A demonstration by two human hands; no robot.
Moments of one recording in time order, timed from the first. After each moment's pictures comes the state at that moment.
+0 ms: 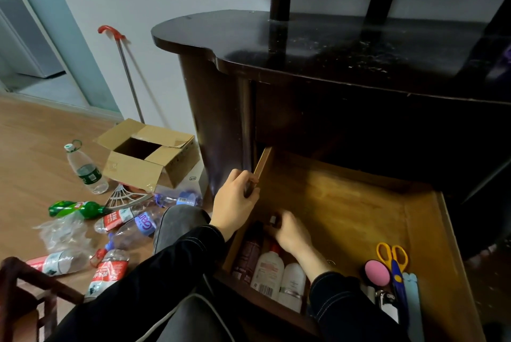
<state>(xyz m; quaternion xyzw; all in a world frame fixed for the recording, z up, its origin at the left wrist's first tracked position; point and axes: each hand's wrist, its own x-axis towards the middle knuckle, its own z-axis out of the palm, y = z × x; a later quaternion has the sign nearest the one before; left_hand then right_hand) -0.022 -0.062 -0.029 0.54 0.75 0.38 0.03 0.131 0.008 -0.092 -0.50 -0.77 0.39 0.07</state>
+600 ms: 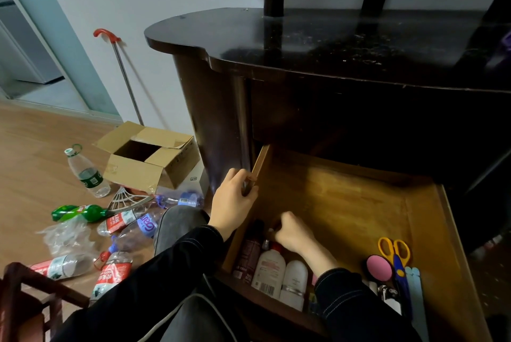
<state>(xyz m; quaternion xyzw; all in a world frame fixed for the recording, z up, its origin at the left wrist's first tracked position) -0.021 -0.061 -0.030 0.53 0.75 0.40 0.04 0.136 0.014 -0.092 -0.47 -0.80 0.37 0.00</state>
